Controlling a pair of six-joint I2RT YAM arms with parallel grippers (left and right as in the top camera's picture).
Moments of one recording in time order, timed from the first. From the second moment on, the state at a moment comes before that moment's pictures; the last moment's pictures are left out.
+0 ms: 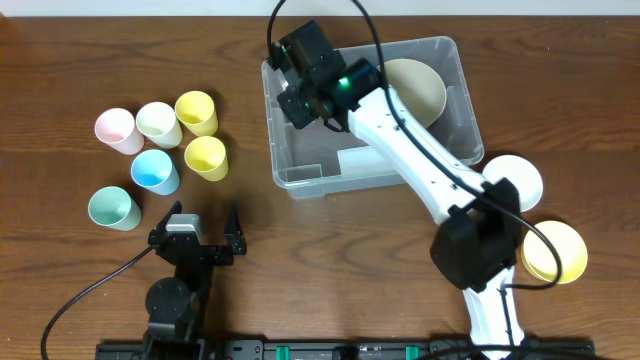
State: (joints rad) left arm -0.12 0.01 0.03 -0.13 -0.05 -0.14; right arm 0.65 2.18 2.06 -0.85 -0.01 0.01
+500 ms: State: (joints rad) left arm -0.12 0.01 0.03 -0.13 -0.05 -0.14; right arm 0.65 2.34 2.06 -0.78 0.05 0.00
